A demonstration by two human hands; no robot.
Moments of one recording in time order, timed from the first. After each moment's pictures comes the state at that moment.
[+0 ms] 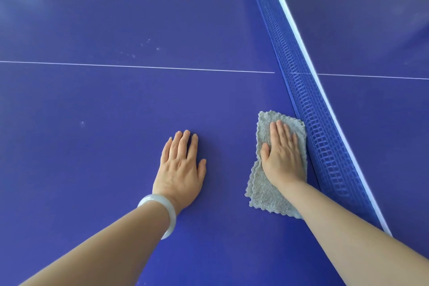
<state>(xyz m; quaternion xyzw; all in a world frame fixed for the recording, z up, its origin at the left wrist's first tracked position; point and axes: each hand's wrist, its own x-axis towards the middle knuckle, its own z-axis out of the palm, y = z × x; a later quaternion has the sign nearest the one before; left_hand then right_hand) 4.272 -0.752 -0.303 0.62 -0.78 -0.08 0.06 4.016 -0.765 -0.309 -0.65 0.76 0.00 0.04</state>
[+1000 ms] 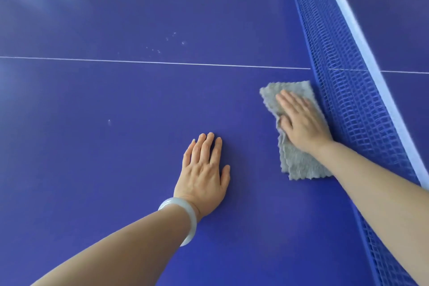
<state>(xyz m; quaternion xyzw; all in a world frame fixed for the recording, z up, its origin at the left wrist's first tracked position) 4.273 -0.757 -0.301 0.62 -0.78 -0.10 0.07 3.998 -0.873 -0.305 -0.79 0.61 0.00 0.04</state>
